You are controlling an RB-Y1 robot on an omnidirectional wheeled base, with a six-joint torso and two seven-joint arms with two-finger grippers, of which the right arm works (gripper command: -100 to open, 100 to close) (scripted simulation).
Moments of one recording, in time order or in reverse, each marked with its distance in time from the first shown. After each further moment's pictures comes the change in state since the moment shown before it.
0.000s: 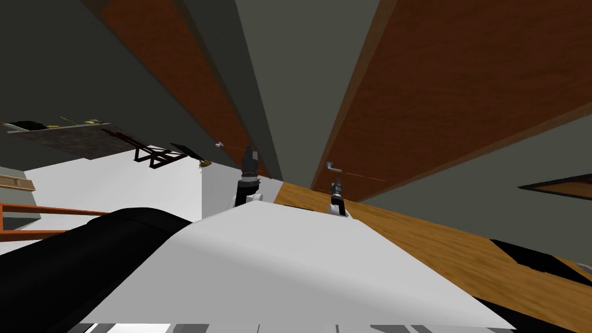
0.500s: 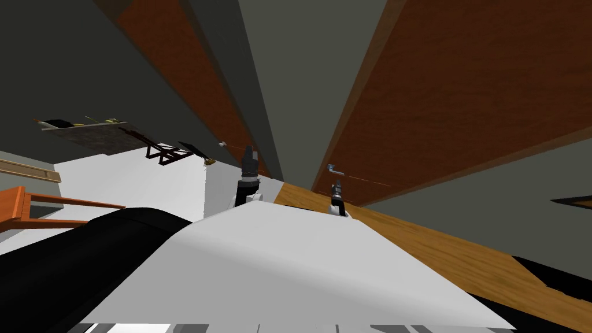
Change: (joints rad) arm -0.037 -0.007 0.002 0.107 -0.013 -0.023 -0.007
